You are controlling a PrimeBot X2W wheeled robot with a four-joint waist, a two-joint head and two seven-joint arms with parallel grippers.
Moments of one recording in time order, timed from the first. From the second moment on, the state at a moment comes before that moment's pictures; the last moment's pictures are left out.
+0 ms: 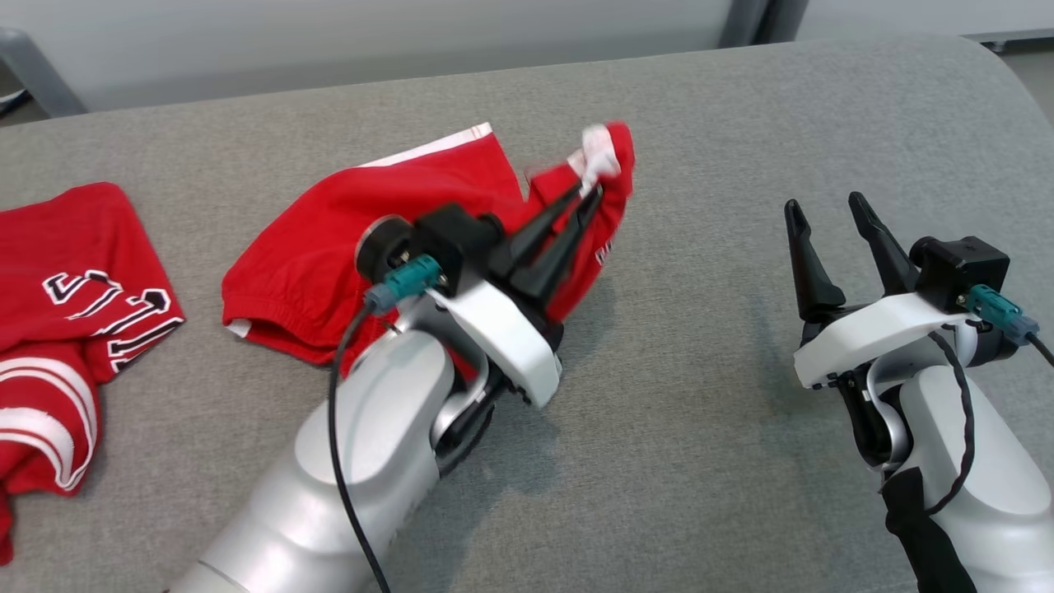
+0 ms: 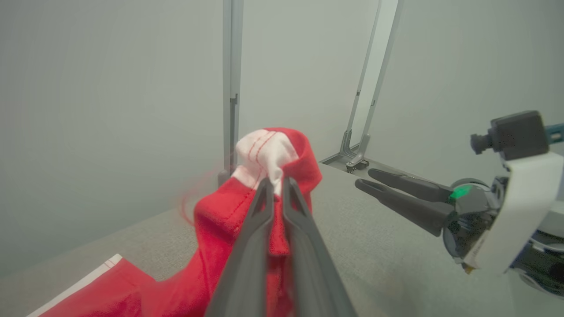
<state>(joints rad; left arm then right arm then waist) -0.76 0.05 -0.72 0.53 -0.57 -0.12 -0.25 -0.58 -0.12 0.20 0.61 0.33 0.13 -0.25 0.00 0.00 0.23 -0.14</state>
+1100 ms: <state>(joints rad) -0.30 0.11 -0.27 0.41 -0.28 -0.03 -0.25 -0.52 -0.11 0.35 0.61 0.35 0.13 -0.25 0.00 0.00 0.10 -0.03</state>
